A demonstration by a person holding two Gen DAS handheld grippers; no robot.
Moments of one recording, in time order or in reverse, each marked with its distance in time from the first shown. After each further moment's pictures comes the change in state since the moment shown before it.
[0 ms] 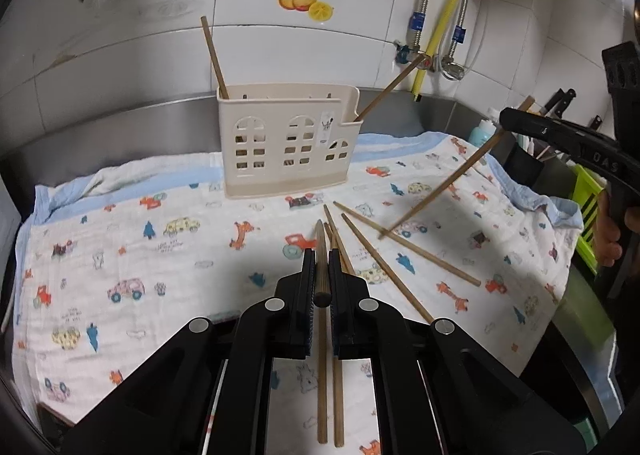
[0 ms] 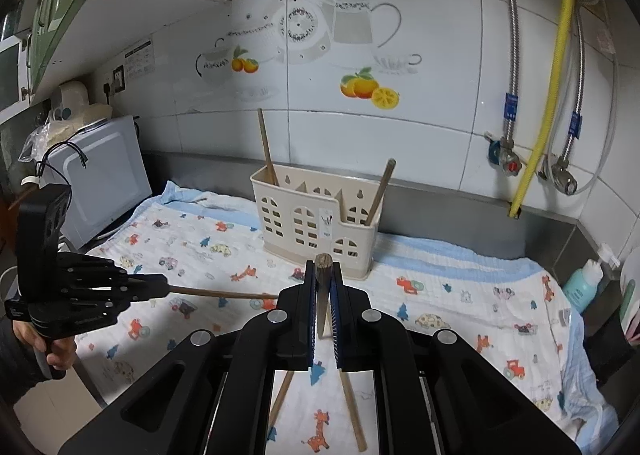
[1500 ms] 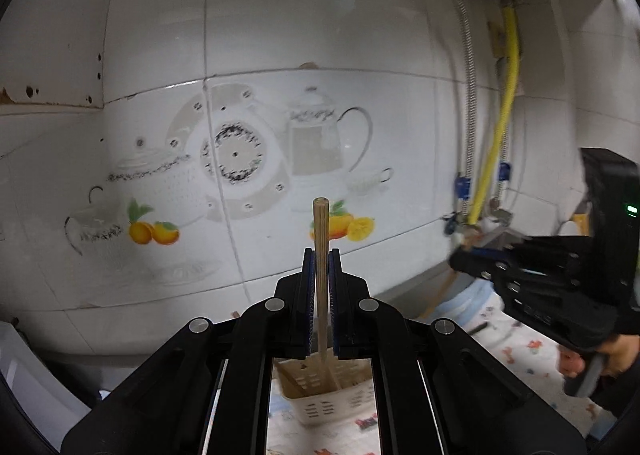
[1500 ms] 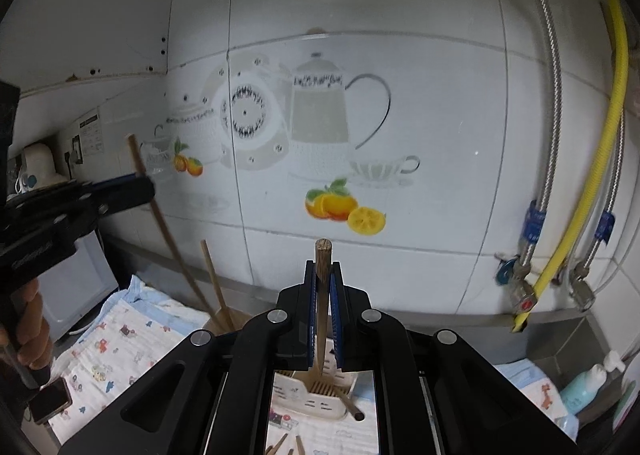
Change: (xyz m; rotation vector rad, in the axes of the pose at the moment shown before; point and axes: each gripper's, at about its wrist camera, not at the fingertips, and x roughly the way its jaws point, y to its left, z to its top) left arm -0.012 -0.006 0.234 0.157 -0.353 0.188; right arm 0.088 -0.041 0.143 0.048 -0.132 -0.038
